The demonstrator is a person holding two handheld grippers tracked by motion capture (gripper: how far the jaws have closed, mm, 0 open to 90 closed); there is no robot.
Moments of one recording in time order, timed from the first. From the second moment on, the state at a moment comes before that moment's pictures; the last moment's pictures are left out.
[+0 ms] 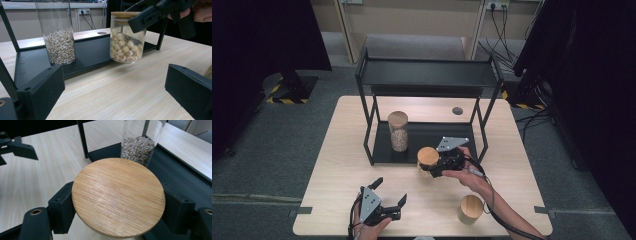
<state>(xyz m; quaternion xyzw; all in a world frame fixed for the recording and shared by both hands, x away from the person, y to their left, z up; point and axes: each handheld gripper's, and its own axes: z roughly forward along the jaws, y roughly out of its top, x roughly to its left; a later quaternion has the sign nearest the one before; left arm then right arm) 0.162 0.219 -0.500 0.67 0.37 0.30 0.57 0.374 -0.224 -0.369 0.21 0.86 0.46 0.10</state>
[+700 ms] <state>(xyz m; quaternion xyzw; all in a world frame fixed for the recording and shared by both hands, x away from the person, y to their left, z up) 0.163 0.220 -0.500 0.67 0.37 0.30 0.57 0.397 -0.217 -0.358 0.25 0.85 0.46 0.12</state>
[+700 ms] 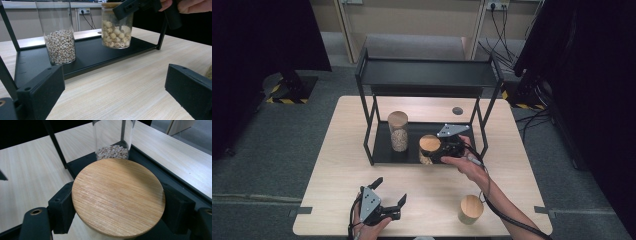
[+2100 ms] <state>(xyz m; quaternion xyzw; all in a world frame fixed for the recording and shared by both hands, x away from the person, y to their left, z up) 0.163 0.219 -0.501 0.67 0.37 0.29 0.57 0.441 -0.182 -0.379 0.31 0.84 0.41 0.15</state>
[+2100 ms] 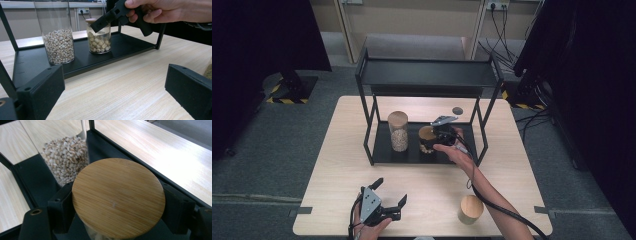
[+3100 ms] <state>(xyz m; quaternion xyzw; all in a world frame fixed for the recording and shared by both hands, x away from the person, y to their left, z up) 0.162 0.219 -0.500 0.67 0.37 0.29 0.57 0.412 -0.214 -0.375 0.32 0.82 0.45 0.15</state>
